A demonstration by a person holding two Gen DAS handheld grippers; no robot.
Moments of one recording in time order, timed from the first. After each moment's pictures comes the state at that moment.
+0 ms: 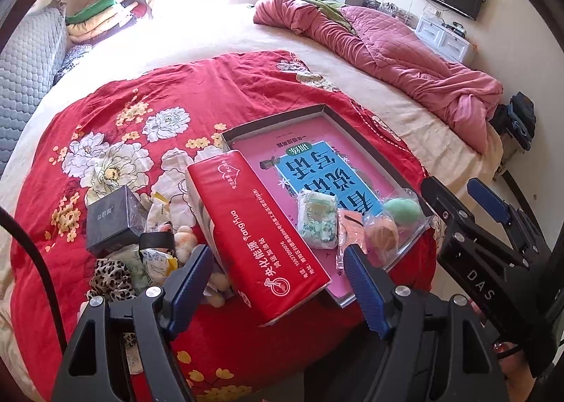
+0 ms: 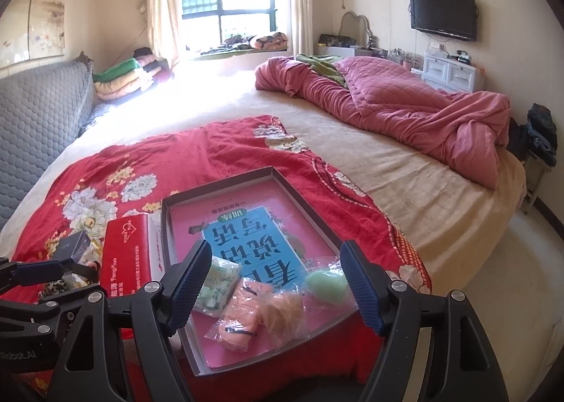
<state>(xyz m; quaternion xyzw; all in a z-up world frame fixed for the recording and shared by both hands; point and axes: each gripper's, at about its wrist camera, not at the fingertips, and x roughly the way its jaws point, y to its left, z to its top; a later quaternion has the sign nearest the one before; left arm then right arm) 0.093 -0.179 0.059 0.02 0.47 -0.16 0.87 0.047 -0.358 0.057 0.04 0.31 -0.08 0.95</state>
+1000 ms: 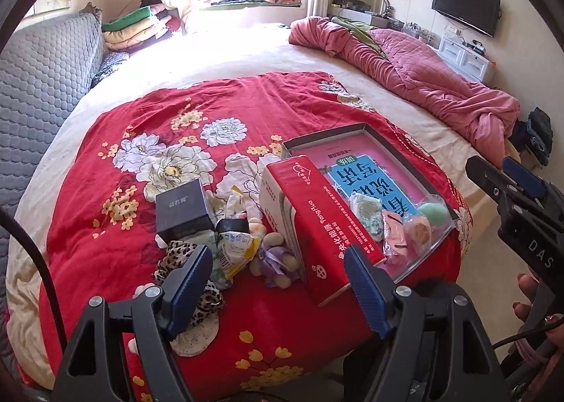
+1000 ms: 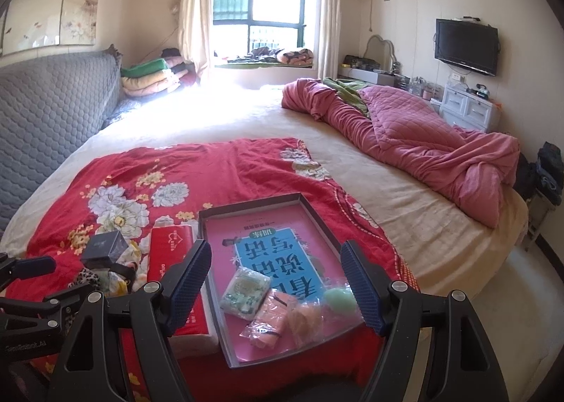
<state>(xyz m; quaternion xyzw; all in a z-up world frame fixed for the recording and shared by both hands) 0.059 -0.110 0.078 0.02 0.44 -0.10 0.89 0.026 -0.308 0.106 -0.01 0.29 -0.04 0.96</state>
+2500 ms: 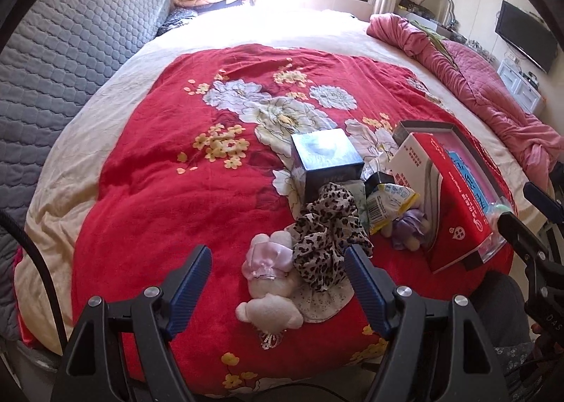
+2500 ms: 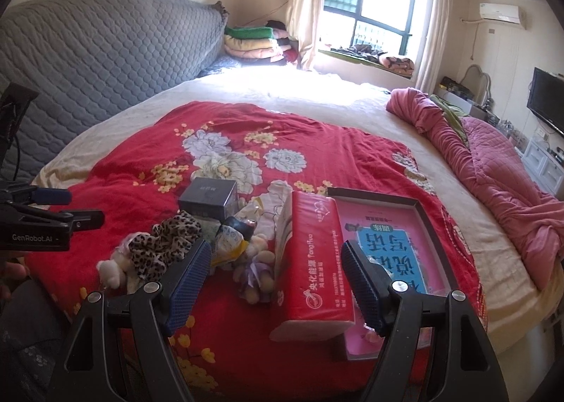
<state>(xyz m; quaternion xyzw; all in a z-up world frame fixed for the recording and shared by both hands) 0.050 0.039 0.025 -0.04 0.48 -0.01 0.88 0.023 -0.172 0.059 -0.12 0.32 0.14 0.93</state>
